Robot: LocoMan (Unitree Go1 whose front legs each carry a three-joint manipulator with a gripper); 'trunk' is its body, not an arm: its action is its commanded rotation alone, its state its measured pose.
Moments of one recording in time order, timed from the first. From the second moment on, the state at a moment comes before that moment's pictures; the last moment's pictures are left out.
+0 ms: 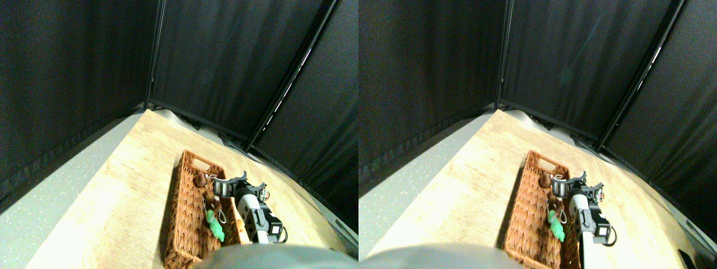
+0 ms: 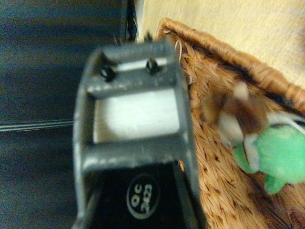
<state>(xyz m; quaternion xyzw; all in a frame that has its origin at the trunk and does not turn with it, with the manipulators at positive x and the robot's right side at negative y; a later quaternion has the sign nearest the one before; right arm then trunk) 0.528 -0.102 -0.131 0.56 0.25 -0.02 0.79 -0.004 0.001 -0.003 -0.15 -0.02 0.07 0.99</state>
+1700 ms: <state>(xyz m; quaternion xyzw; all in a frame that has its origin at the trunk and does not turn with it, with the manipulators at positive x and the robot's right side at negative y) 0.468 -0.242 -0.191 0.63 0.26 -0.15 0.71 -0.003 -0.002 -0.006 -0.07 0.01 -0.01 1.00</state>
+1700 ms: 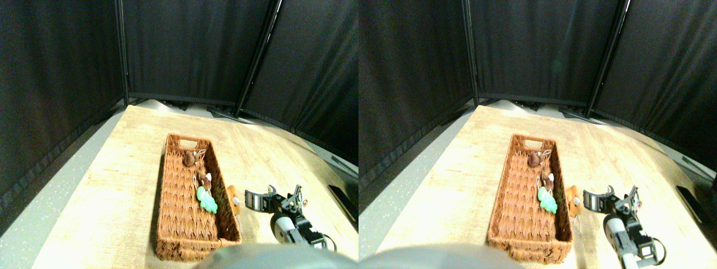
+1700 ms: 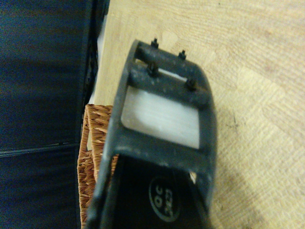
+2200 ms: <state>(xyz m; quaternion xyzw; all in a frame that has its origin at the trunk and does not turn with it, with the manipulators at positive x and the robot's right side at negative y) 0.467 -0.229 -0.224 0.64 0.33 -0.14 0.68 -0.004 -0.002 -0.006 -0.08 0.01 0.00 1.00</state>
